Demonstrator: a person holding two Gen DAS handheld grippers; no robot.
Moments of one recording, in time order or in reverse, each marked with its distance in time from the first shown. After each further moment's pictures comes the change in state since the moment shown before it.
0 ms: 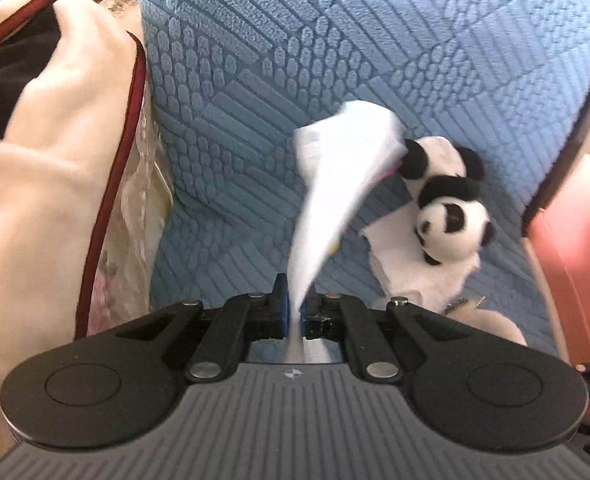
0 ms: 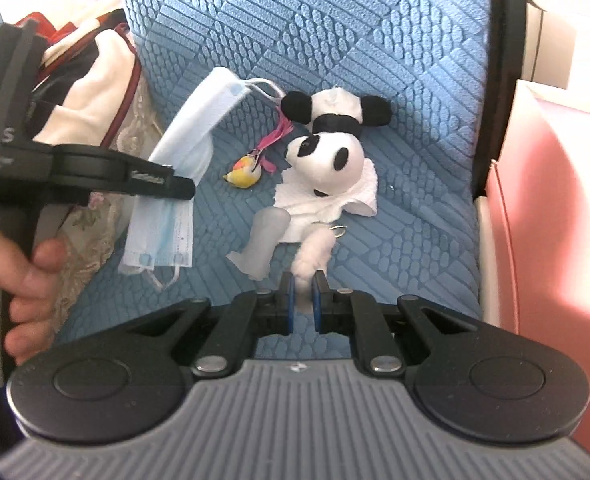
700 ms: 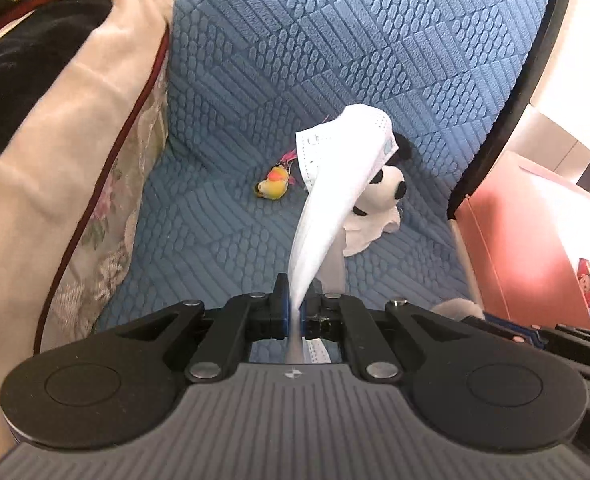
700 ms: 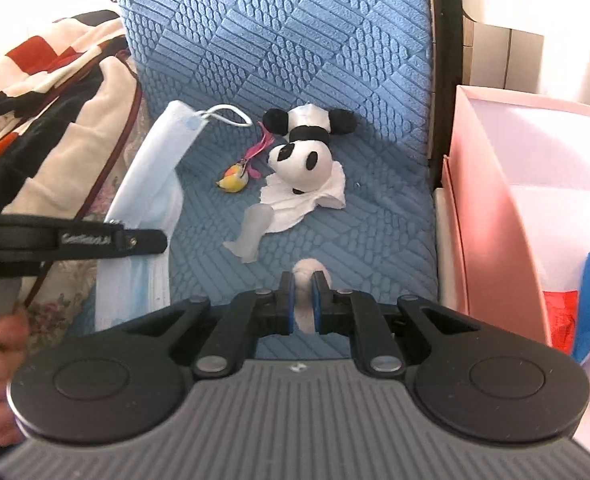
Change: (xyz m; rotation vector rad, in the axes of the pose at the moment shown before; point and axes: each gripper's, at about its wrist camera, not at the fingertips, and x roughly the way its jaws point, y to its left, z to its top) left arm -0.073 0.002 -0.057 -0.124 -0.020 -0.115; right arm -0.051 -0.007 -0.021 0.043 -0.060 -0.036
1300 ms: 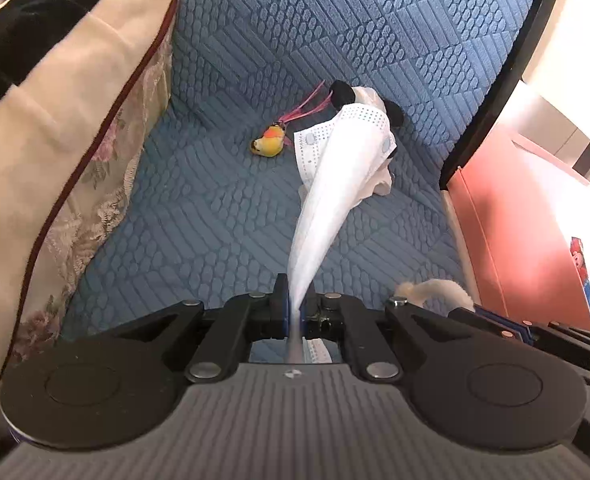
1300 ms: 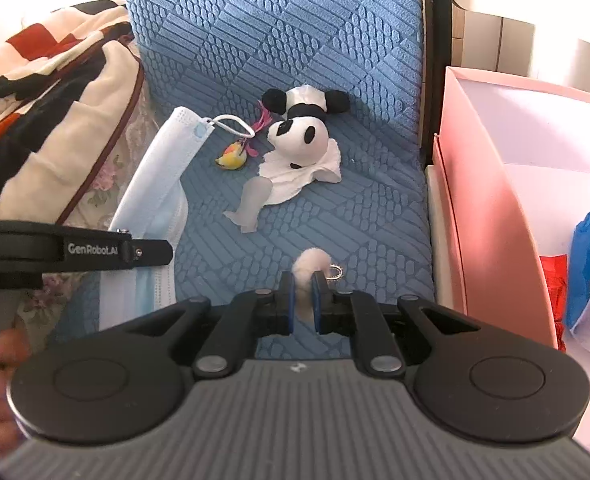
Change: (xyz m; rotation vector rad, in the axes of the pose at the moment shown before) left arm -0.011 -0.005 -0.028 -0.033 0.046 -0.006; right arm -0.009 0.009 -0.022 -0.007 0.015 -0.037
